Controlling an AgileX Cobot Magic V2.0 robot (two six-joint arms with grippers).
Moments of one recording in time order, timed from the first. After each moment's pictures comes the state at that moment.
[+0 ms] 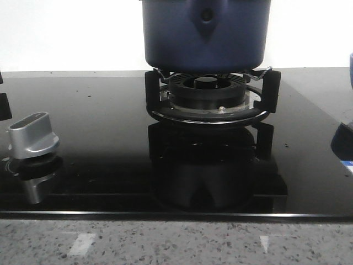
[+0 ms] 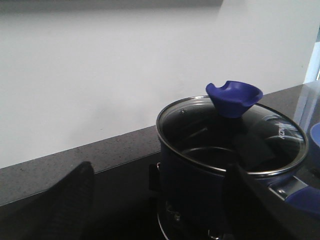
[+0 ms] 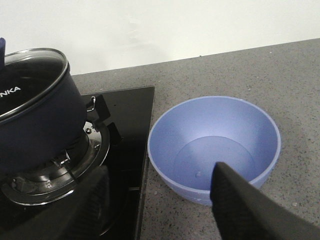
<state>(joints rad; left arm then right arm) -0.60 1.00 -0.75 -0.37 -0.09 0.36 0.00 0.40 -0.65 0.05 0.62 0.13</state>
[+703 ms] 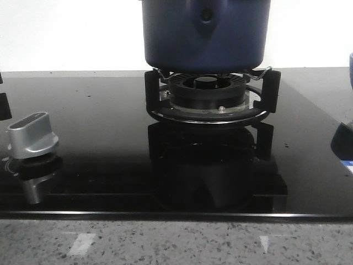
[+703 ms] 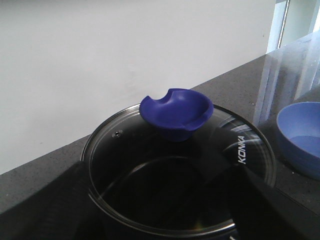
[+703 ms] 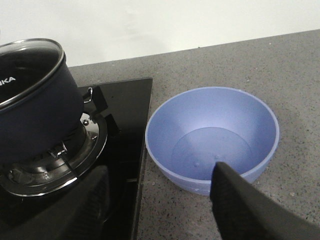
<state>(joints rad) -0.70 1.30 -1.04 -0.30 0.01 0.36 0.00 0.40 -0.65 0.05 0.65 0.13</state>
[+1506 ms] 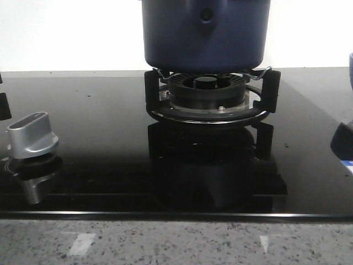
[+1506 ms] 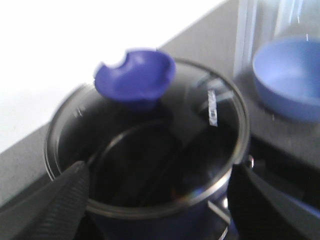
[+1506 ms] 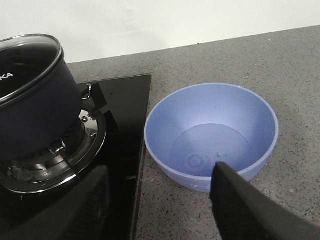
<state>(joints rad) -0.70 1.34 -1.15 -0.32 0.25 0.49 0.00 0.40 -0.65 0.05 0.66 0.13</state>
